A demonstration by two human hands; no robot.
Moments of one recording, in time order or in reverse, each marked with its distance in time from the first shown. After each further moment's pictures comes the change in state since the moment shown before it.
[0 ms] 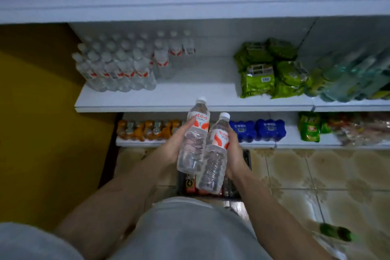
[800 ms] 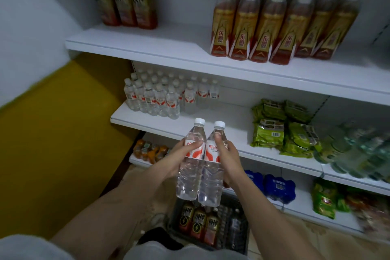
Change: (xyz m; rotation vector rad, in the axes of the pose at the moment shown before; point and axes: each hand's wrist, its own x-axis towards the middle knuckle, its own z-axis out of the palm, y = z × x) left_hand -0.053 0.021 0.030 0.058 0.209 0.398; right_hand -0.039 -0.081 0.043 -0.537 -0.187 -0.329
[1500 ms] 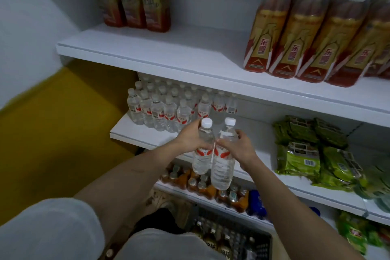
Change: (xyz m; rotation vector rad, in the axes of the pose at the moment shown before) left_hand 0.152 0.103 -0.083 0.854 0.102 0.362; right_hand 0.170 -0.044 0.058 -0.403 0.049 -0.127
